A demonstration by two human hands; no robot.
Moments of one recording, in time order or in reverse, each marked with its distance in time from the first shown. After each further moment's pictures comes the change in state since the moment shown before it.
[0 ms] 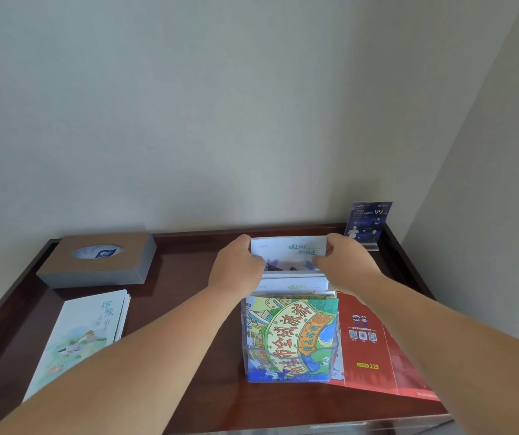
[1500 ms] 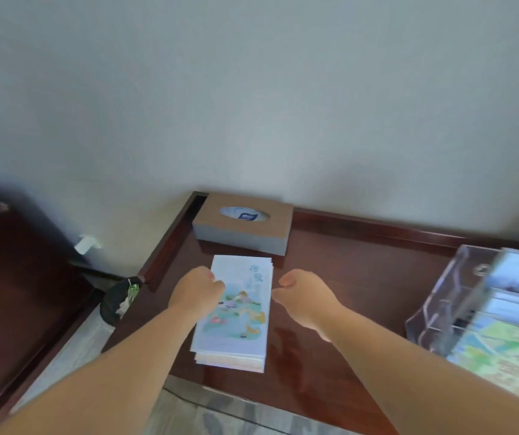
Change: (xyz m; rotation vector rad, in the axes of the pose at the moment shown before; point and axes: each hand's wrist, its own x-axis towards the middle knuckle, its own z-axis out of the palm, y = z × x) left_hand -0.025 -0.329 -0.198 0.176 0.084 -0.479; right_hand -0.057 -0.252 0.263 -0.020 -0.494 -0.092
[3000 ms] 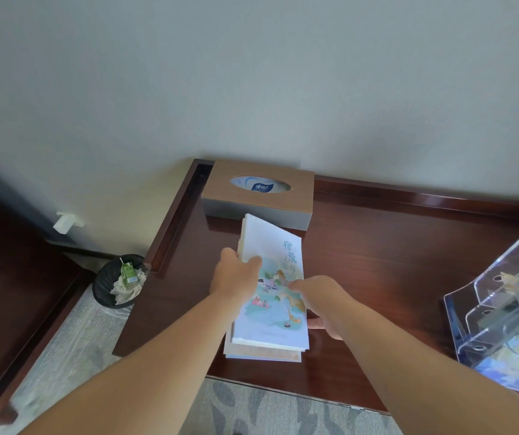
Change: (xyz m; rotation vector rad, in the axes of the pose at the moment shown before) left_hand 0.023 -0.007 0.036 -0.423 -0.149 -0.125; right_hand 0.043 0.008 0.077 0.712 -0.079 0.529
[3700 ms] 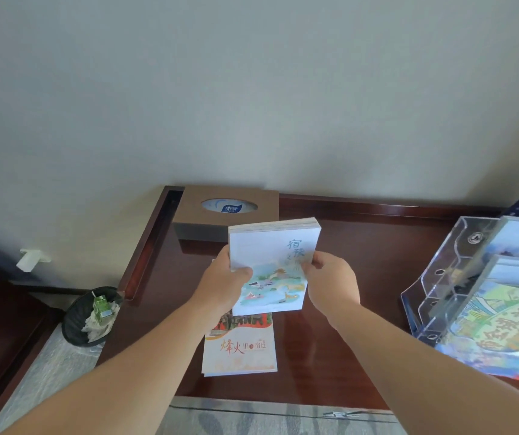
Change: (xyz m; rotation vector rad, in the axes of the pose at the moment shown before) left_hand -0.019 0.029 -0.009 -0.229 -0.340 0.257; right_hand -0.035 -0.014 -0.051 -0.240 0.509 -0.490
